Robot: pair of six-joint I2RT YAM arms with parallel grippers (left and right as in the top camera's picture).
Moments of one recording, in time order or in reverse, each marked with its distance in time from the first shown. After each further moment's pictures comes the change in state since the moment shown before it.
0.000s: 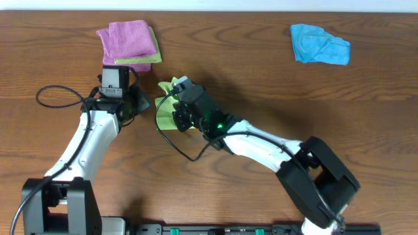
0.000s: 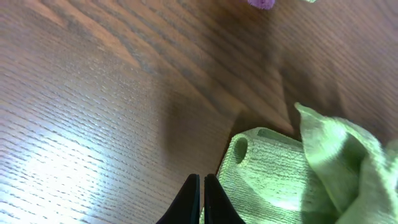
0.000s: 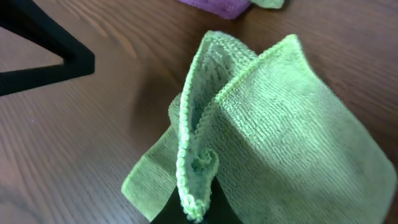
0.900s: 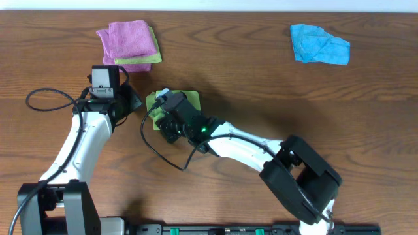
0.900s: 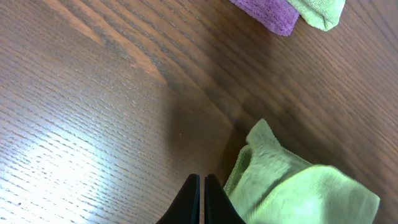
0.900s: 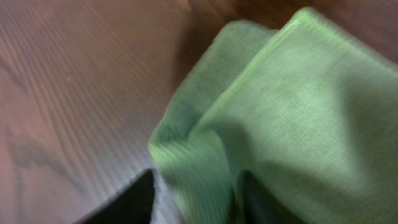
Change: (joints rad) left arm 0.058 -0.014 0.000 -0.001 -0.006 0.003; right arm 0.085 0.080 0.090 -0.116 -0.071 -0.008
